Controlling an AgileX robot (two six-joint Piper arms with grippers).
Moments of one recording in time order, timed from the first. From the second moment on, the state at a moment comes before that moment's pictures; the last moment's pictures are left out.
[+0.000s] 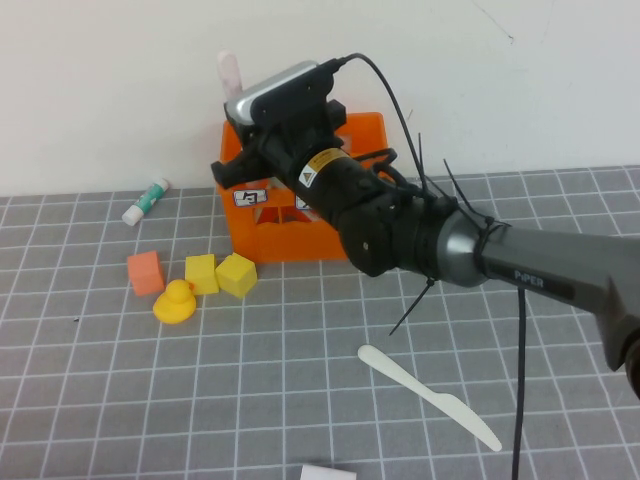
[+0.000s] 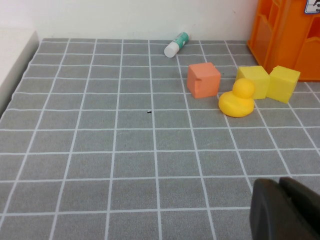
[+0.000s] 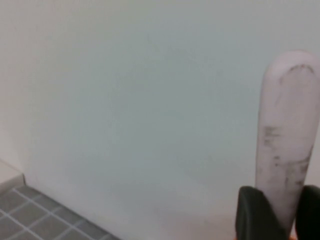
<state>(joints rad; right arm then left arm) 0.70 2.31 -1.76 0.14 -0.47 -0.18 -0.01 -0.01 0.02 -0.09 0.37 -0.04</state>
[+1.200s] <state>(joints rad) 0.68 2.06 -1.70 0.04 1.22 -0.51 -0.01 -0.01 0.02 -0.09 0.37 -0.04</state>
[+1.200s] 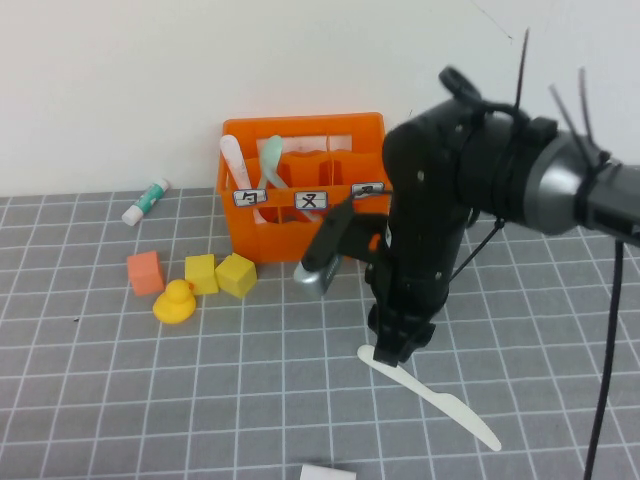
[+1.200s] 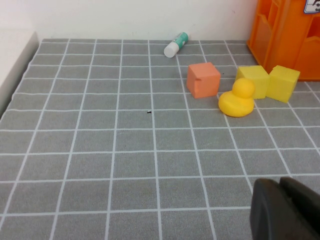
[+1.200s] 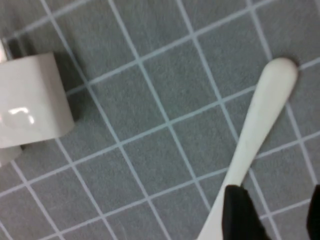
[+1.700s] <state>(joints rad) 0.66 2.24 -1.68 0.04 1.05 -0.43 -0.01 -0.01 0.02 -0.09 0.37 -0.04</state>
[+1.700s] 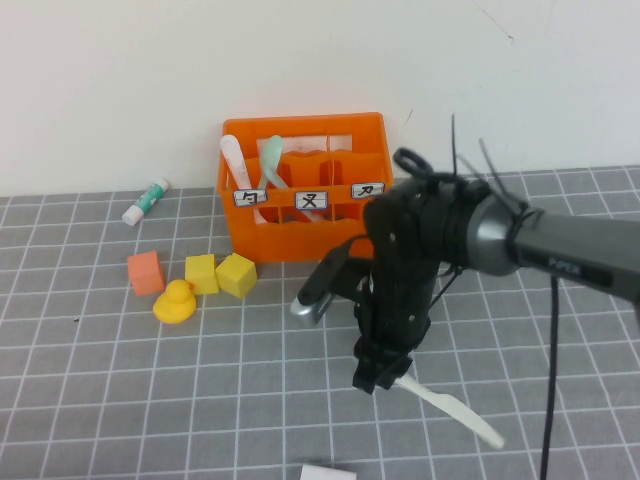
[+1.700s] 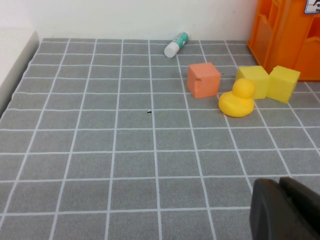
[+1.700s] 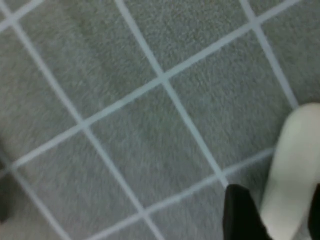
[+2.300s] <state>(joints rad) 0.66 2.27 -1.69 0.05 1.02 -0.41 -0.01 -0.01 0.02 -0.09 0.37 -0.04</state>
